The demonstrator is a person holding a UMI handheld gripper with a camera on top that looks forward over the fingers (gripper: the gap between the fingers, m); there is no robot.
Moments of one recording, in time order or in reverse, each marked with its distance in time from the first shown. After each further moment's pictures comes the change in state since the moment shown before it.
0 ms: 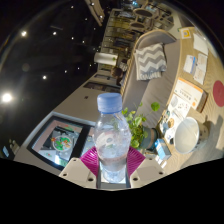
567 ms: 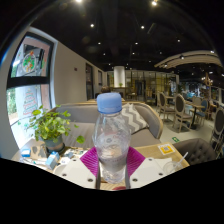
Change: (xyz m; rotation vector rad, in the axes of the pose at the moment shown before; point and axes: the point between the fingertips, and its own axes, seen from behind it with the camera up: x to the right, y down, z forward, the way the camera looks) arm 0.134 -0.200 -0.094 0.165 0.517 -1.213
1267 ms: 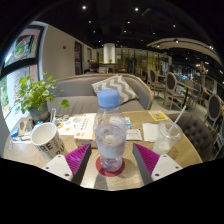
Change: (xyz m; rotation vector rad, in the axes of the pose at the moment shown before) arm 0.039 0.141 -0.012 -0.257 0.117 0.015
